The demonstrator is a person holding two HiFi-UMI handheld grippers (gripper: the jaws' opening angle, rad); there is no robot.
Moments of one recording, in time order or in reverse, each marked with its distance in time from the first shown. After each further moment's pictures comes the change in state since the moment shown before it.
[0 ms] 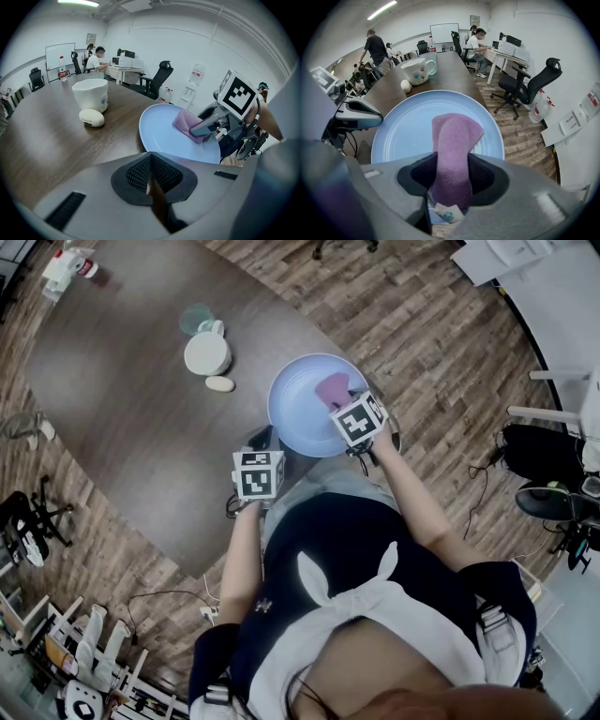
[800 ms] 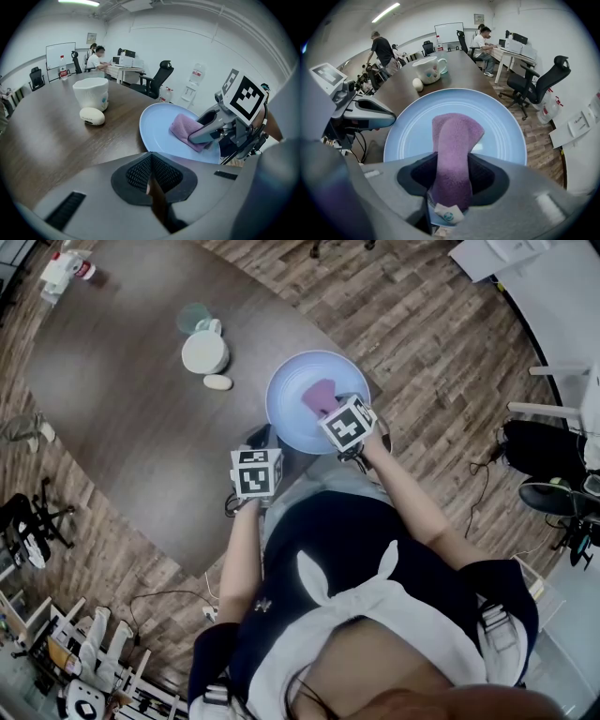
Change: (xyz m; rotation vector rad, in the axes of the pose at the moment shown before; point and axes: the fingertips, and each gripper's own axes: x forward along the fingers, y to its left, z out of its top) left arm -0.001 -0.001 -0.001 -0.011 -0.002 -0.003; right arm 0.002 0.037 0.001 -0.032 0.000 0.084
